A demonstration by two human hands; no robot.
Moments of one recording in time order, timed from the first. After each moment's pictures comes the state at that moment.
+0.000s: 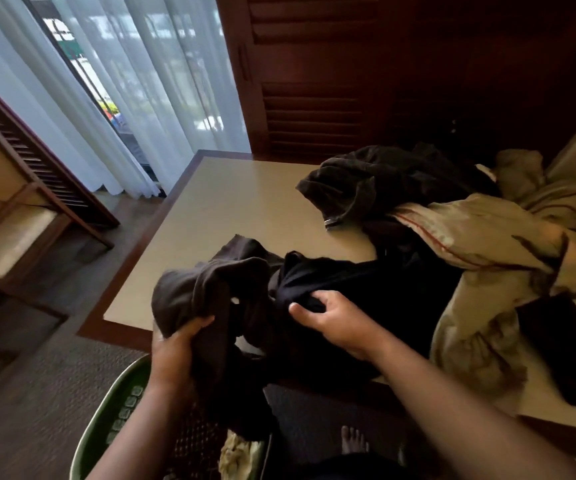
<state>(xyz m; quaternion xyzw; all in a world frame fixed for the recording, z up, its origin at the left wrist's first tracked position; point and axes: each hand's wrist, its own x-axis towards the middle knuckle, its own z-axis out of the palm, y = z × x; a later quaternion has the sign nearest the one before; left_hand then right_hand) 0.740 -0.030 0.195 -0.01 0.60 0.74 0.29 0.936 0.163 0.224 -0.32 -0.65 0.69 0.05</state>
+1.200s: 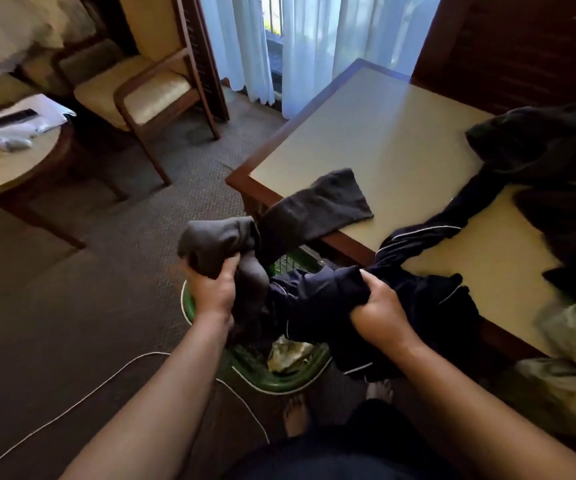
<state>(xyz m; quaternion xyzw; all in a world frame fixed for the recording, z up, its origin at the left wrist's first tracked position) 0.738 -0.264 0.129 -0.19 0.70 0.68 0.09 0.905 -0.063 0.166 -0.29 -0.79 0.54 0.05</state>
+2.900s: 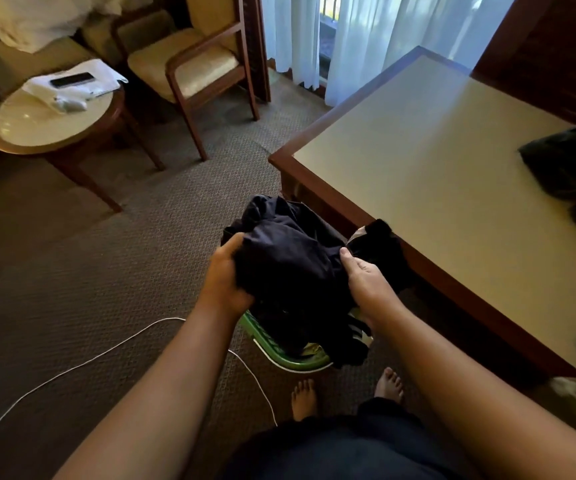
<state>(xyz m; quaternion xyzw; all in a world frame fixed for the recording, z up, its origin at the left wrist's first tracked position) 0.758 -0.305 0.196 -0.13 0.50 0.80 0.31 0.850 -0.102 0.147 -0.35 -0.67 0.65 -0.11</state>
